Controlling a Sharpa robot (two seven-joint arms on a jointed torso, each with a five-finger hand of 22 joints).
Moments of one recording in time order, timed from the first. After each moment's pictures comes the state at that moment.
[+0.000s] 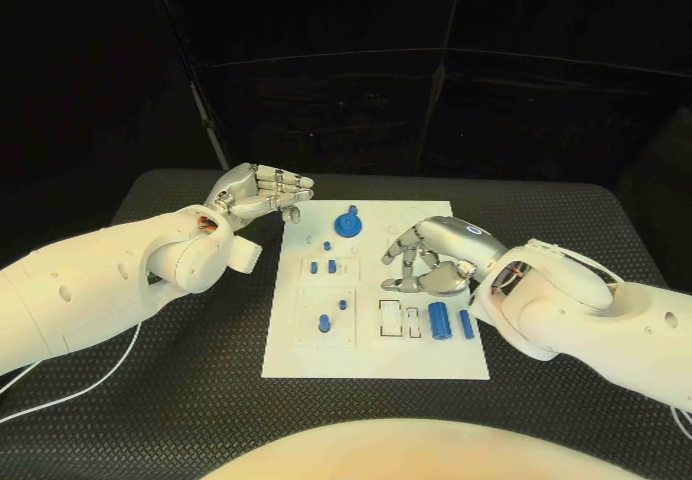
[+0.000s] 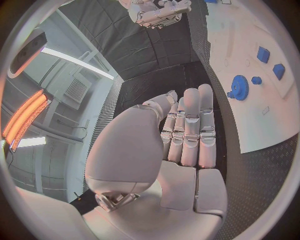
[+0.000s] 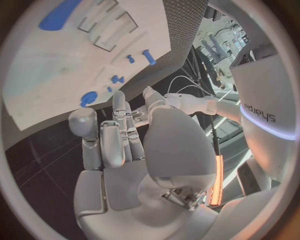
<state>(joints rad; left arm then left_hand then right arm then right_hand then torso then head) 1.08 -0.85 0.05 1.44 -0.27 -0.21 0.32 1.45 -0.14 0.41 0.07 0.12 1.06 0.17 0.12 0.07 1.16 0.10 0.14 0.08 1.23 0.01 0.87 0.49 0.17 1.14 0.11 0.49 0.90 0.91 -0.97 0.16 1.89 -1.59 -0.35 -0.18 1.30 -0.16 0.08 0.20 0.24 1.02 0.13 0.16 0.10 1.23 0.05 0.53 0.21 1.47 -0.02 1.38 1.17 0.13 1.23 0.09 1.25 0.93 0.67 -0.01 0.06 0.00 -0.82</state>
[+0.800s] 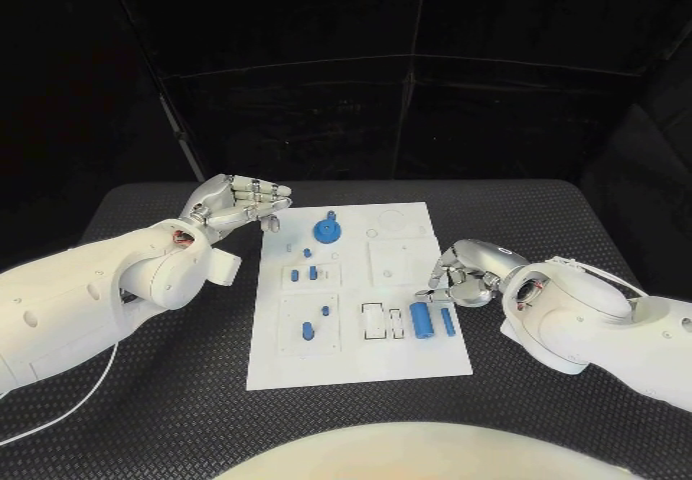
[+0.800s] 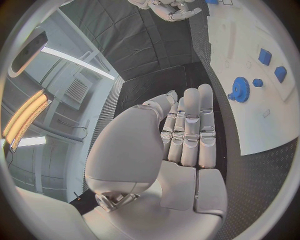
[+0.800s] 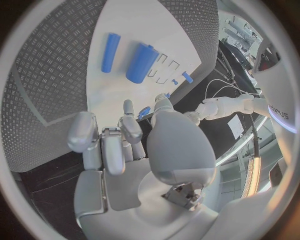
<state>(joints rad) 1.08 -0.86 0.05 1.44 -0.27 -0.21 0.32 1.45 -0.14 0.41 0.07 0.12 1.06 0.17 0.12 0.07 1.16 0.10 0.14 0.08 1.23 0.01 0.87 0.49 0.17 1.14 0.11 0.49 0.90 0.82 -1.11 0.17 1.91 -1.53 -0.31 -0.48 1.19 -0.10 -0.16 0.29 0.28 0.99 0.09 0.35 0.22 1.33 0.02 1.24 1.09 1.47 -0.05 1.50 1.31 0.11 1.31 0.06 1.33 1.07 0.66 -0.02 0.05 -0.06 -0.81</state>
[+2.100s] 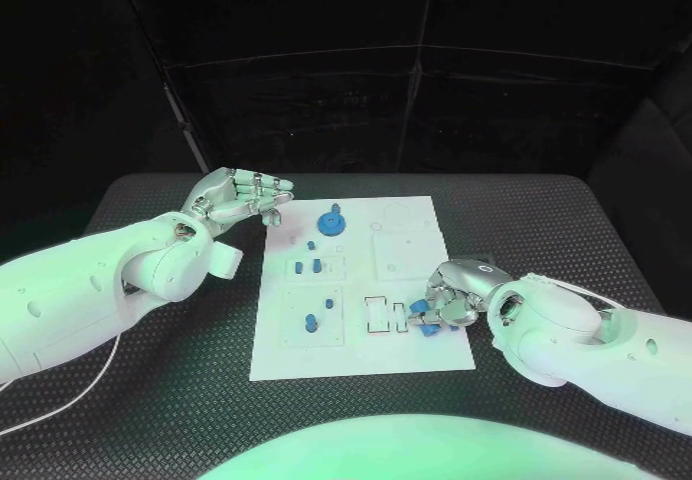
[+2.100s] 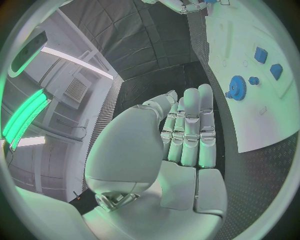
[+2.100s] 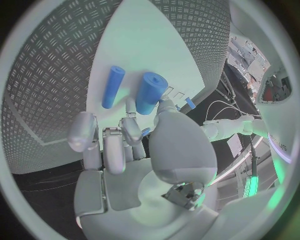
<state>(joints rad) 1.07 -0.87 0.05 1.44 -0.27 -0.21 0.32 1.45 -0.14 0.40 0.07 0.12 1.06 0.17 0.12 0.07 1.16 0.10 0.15 0.08 1.23 0.01 0.87 0.49 0.17 1.14 0.11 0.49 0.90 0.74 -1.03 0.18 1.85 -1.69 -0.21 -0.50 1.19 -0.08 -0.17 0.29 0.31 0.99 0.09 0.42 0.26 1.34 0.01 1.27 1.15 1.47 -0.05 1.50 1.31 0.11 1.31 0.06 1.33 1.08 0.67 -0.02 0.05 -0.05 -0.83</state>
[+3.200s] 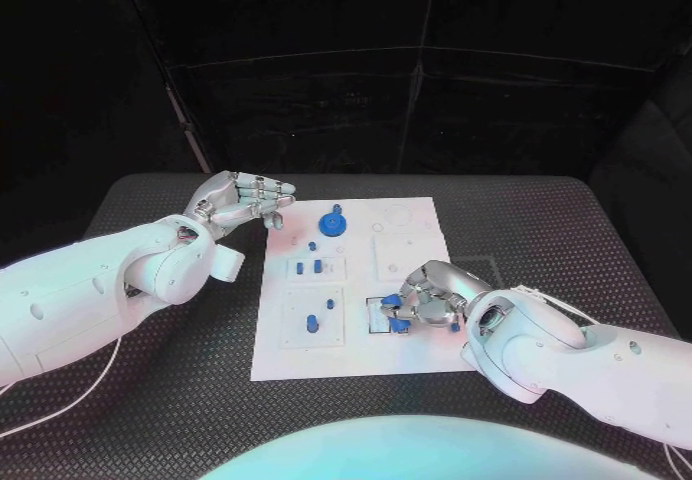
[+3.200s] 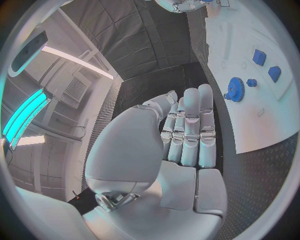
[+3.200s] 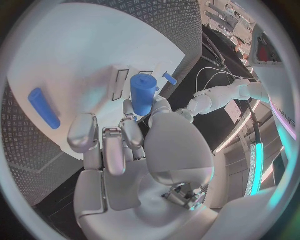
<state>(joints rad) 1.07 -0.87 0.05 1.45 -0.27 -0.21 0.32 1.44 -0.14 0.40 0.07 0.12 1.06 0.17 0.12 0.07 1.16 0.10 0.15 0.08 1.23 0.01 0.87 0.49 0.17 1.14 0.11 0.49 0.90 0.73 -0.97 0.17 1.91 -1.45 -0.44 -0.51 1.26 -0.01 -0.16 0.29 0.51 0.99 0.08 0.45 0.26 1.37 0.00 1.29 1.20 1.47 -0.06 1.51 1.31 0.11 1.32 0.05 1.34 1.09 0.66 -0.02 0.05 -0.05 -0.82</state>
